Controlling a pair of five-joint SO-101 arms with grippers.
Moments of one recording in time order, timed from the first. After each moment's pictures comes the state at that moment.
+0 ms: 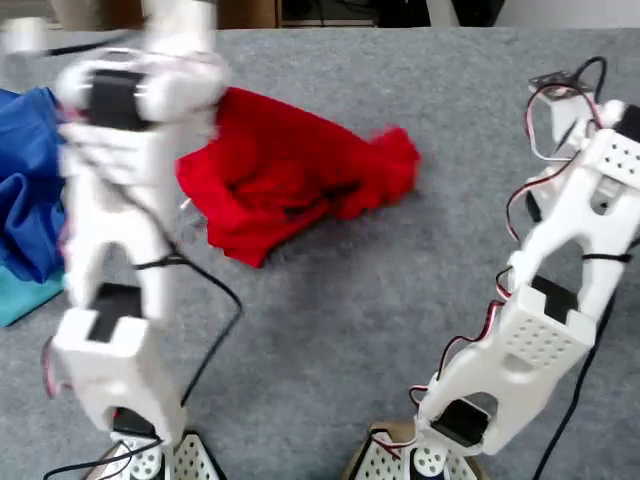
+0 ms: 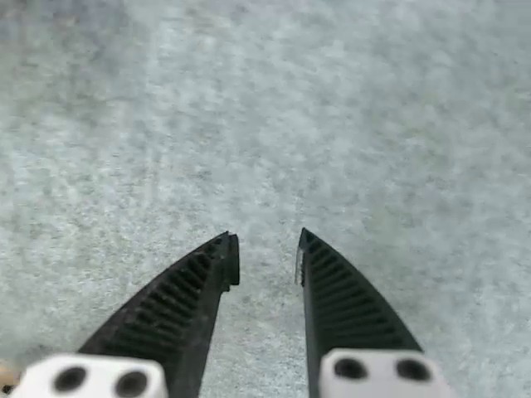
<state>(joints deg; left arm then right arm) 0.6 14.2 -60.0 100.2 -13.9 26.9 29.3 -37.7 101.0 38.4</state>
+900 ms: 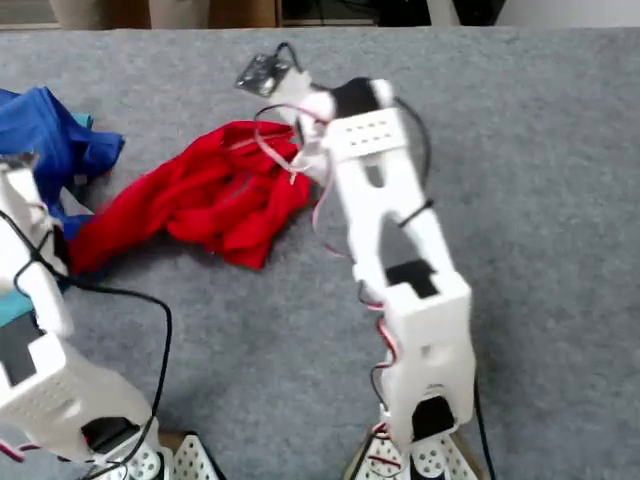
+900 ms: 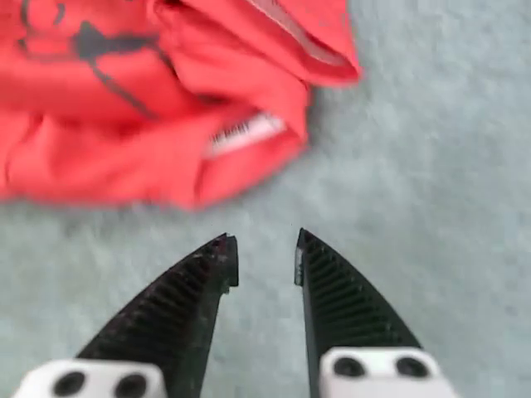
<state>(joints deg) -38.3 7.9 13.3 78.7 -30.5 -22.1 35.5 -36.6 83.3 30.3</state>
